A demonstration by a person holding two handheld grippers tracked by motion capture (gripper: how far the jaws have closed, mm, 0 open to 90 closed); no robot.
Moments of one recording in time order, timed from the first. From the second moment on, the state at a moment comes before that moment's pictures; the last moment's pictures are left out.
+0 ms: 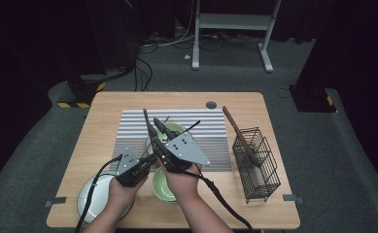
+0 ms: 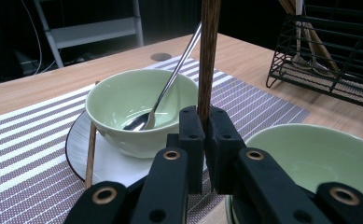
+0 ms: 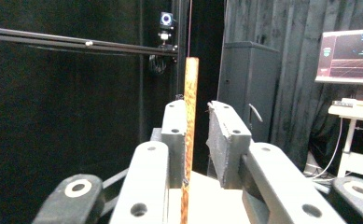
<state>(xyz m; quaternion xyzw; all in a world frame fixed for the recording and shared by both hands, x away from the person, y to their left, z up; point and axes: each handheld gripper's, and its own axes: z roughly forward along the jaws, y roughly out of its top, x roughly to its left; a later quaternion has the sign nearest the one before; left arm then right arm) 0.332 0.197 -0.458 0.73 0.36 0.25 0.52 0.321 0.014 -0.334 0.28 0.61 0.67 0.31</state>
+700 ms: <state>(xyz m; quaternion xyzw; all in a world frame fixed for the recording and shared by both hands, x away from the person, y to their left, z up) 0.328 0.199 -0.455 0.73 0.36 0.24 0.53 0.319 0.021 -0.364 0.27 0.65 0.63 0.31</state>
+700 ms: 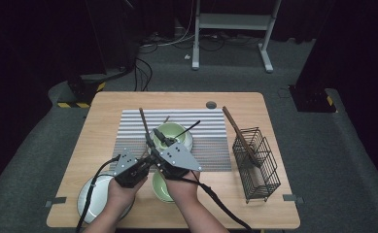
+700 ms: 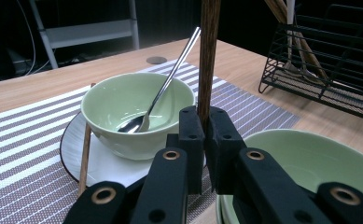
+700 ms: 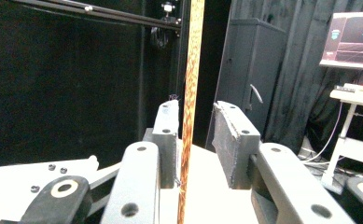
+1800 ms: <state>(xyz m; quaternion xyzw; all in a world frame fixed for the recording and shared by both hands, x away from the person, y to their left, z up) 0.307 0.206 -0.451 0.72 0.33 0.22 0.57 0.351 -0.007 -0.364 0.33 0.63 0.63 0.31</state>
